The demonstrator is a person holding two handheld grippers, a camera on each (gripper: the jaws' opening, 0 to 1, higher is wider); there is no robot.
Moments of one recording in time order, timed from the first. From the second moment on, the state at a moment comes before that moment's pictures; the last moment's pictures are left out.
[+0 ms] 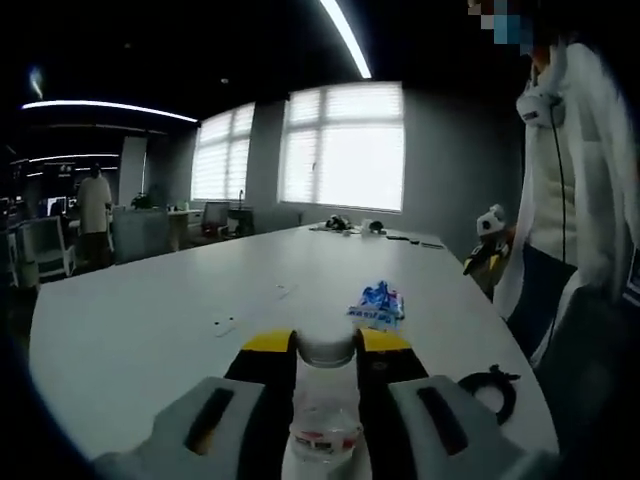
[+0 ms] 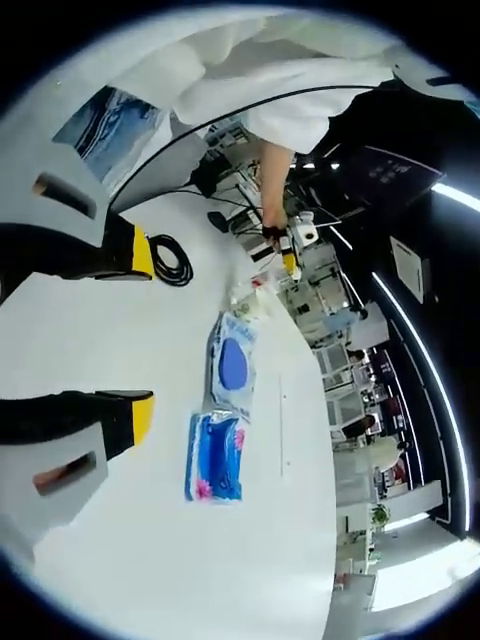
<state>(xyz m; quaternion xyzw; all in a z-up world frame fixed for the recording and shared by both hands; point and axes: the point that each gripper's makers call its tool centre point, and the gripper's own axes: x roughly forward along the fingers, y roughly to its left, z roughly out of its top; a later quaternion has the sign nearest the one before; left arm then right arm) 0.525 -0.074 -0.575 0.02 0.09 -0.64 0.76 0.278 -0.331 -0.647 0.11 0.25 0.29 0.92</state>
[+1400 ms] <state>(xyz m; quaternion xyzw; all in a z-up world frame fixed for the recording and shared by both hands) 0.452 -0.030 -0.602 -0.04 0.17 -0.33 0.93 0.307 -0.359 -0.668 0.16 0.26 0.27 0.91</state>
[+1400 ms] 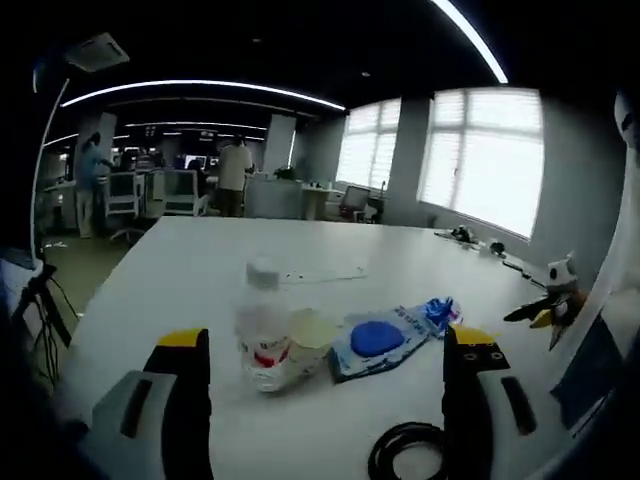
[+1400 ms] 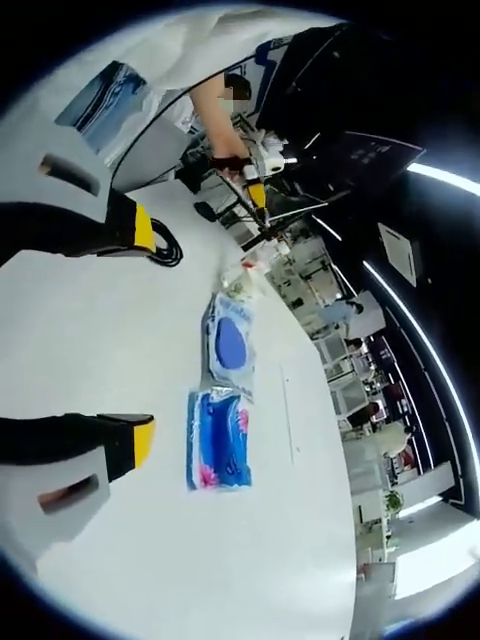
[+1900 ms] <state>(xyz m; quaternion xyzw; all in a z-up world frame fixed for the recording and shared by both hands) 0.376 -0.072 -0.629 -0.08 0.22 -0.30 0.92 0.308 -0.371 -0.683 0.18 0.28 0.24 0.91</state>
